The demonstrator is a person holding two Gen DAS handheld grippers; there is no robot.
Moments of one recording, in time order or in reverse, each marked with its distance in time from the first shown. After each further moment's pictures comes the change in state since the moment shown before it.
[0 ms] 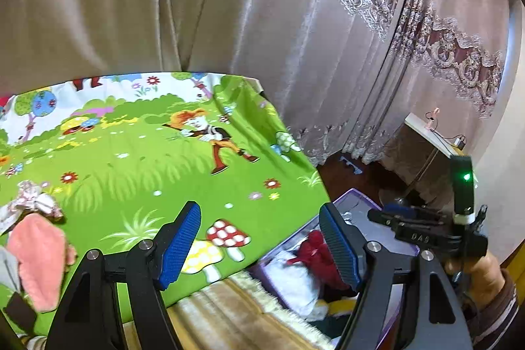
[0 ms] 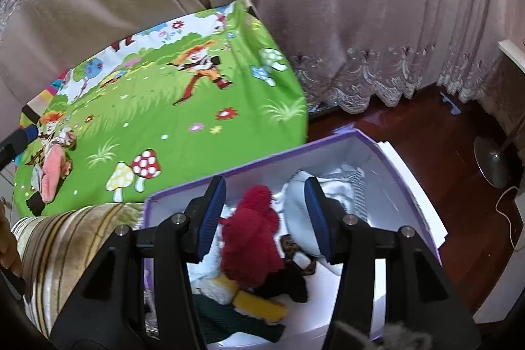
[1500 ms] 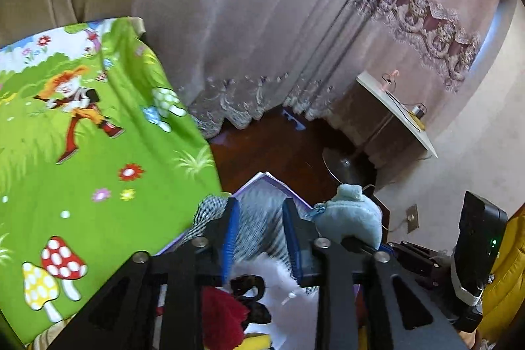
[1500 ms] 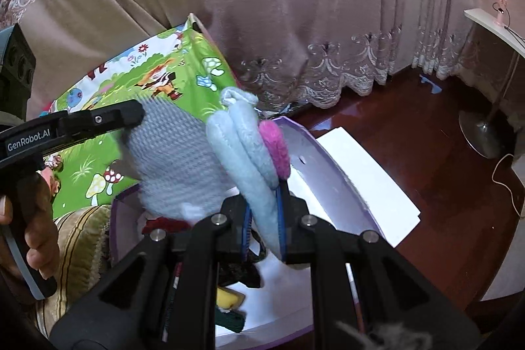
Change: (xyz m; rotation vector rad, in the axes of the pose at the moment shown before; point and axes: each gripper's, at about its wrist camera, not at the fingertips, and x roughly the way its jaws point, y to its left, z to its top) left arm 0.158 -0.139 0.020 0.010 0.256 -0.273; right arm -0.025 -0.087 -0.026 0.149 -0.040 -0.051
